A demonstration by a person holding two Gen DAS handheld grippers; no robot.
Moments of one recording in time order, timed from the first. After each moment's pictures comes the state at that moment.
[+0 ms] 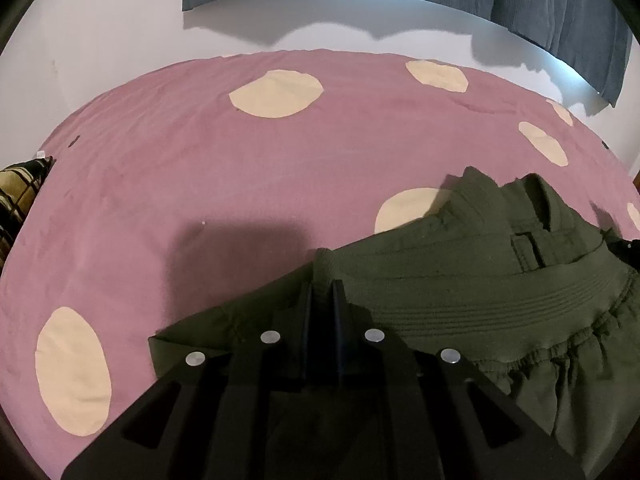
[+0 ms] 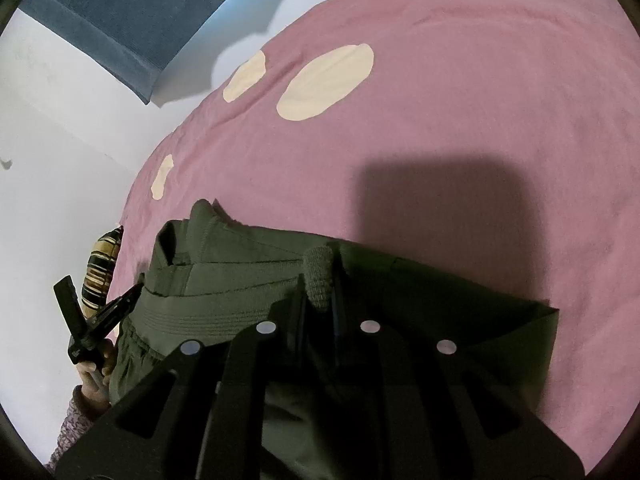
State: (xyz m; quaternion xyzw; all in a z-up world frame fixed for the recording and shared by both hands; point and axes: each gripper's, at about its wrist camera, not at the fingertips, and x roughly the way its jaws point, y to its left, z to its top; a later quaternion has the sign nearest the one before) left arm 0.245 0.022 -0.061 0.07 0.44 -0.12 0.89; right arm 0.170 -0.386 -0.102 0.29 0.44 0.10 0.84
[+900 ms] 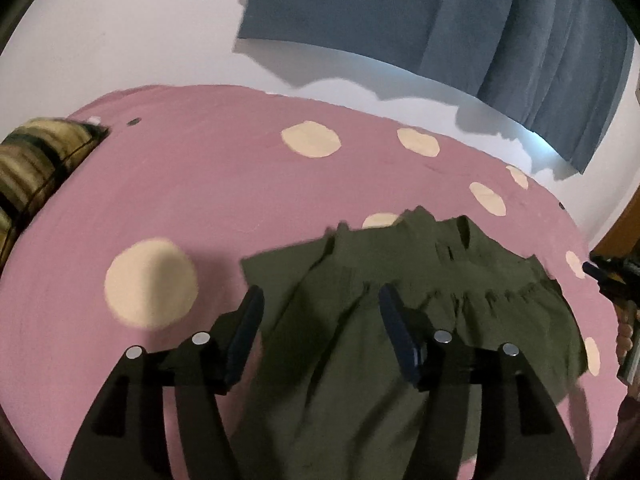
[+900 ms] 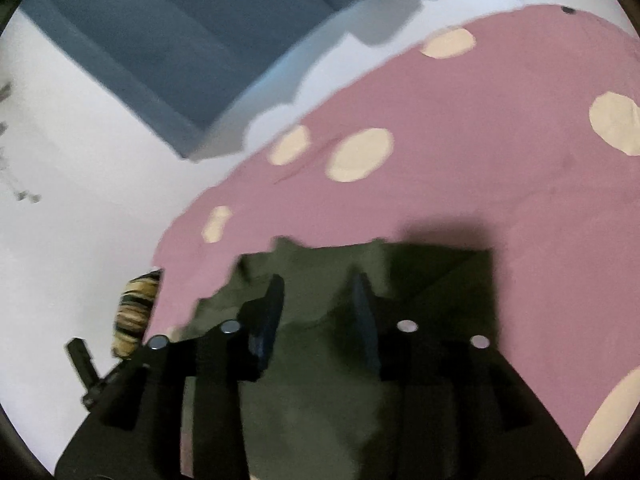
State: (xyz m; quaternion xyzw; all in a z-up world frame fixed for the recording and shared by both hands) left arm 0.131 0.099 0.026 -0.05 0.40 -0.13 0.90; right arm 0.065 -0.380 -0.003 0.33 0.34 0.09 0.88
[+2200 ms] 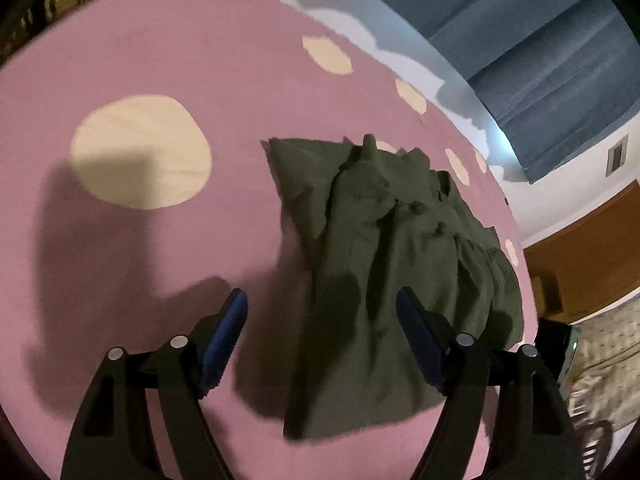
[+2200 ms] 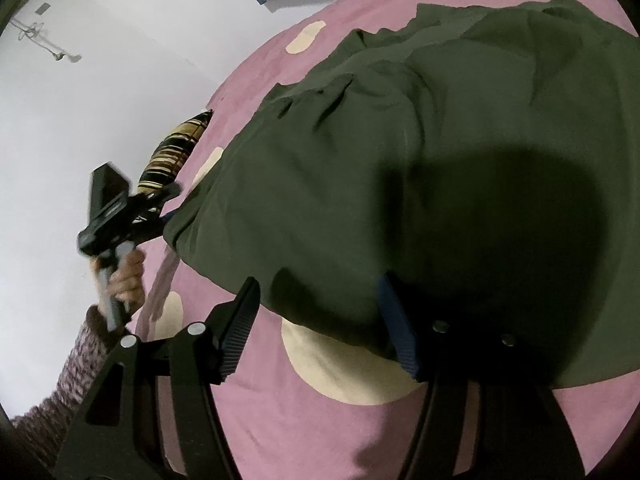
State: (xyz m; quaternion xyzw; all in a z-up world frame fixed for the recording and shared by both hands) left arm 0.150 0.176 -0.052 -0.20 0.52 -0.25 0.80; right arm 0.008 -0.190 -0.095 0.25 0.46 0.23 0.82
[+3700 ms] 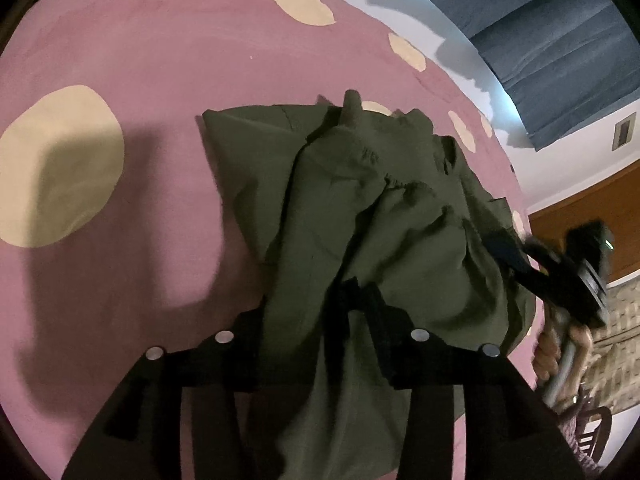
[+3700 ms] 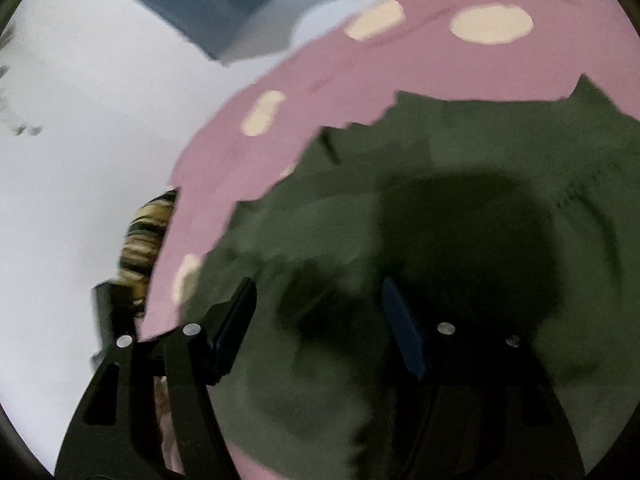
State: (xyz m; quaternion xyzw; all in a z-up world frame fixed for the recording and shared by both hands) left arm 0.177 0.122 -0.070 -0.16 0.56 -0.27 0.77; right arm 0.114 -0.213 -0.051 0.30 0.43 0.16 0.84
